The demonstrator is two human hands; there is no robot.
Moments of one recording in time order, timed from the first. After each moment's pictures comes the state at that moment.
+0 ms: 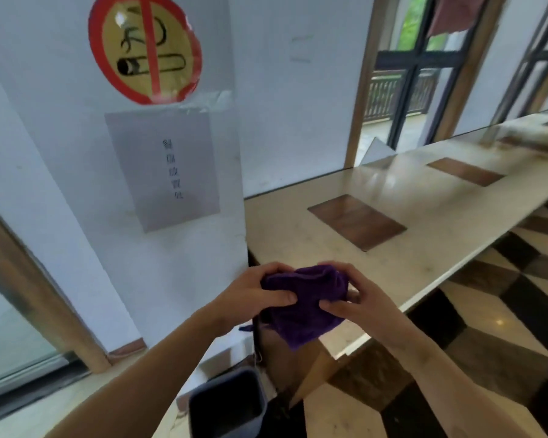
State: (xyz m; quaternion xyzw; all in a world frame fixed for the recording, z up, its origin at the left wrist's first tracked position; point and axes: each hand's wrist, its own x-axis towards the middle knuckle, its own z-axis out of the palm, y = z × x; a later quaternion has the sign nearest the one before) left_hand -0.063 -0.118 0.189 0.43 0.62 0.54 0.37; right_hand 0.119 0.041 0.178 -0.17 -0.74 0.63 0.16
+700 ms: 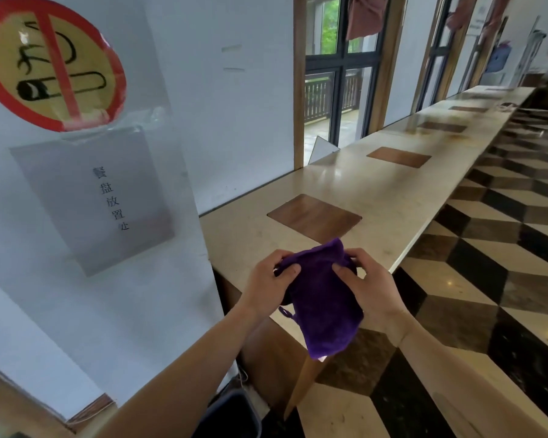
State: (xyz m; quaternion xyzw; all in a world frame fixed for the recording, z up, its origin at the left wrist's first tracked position) left_hand -0.051 -0.025 0.173 0.47 0.64 0.55 0.27; right_hand 0.125 0.073 0.168 -0.37 -0.73 0.47 0.34
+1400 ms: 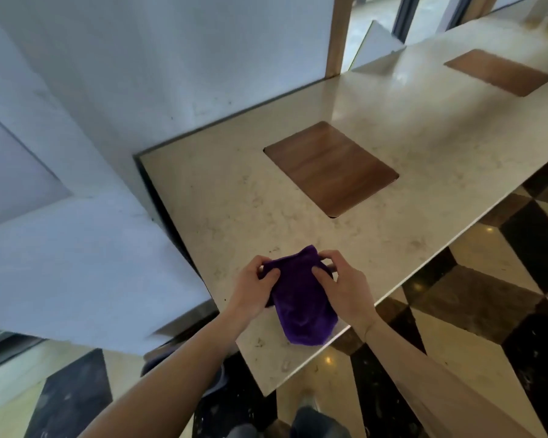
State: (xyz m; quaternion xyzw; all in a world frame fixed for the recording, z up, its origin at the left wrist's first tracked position) left_hand -0.079 0.181 0.001 0.16 0.76 0.52 0.36; right_hand 0.058 0.315 -0.011 -0.38 -0.80 0.45 0.13
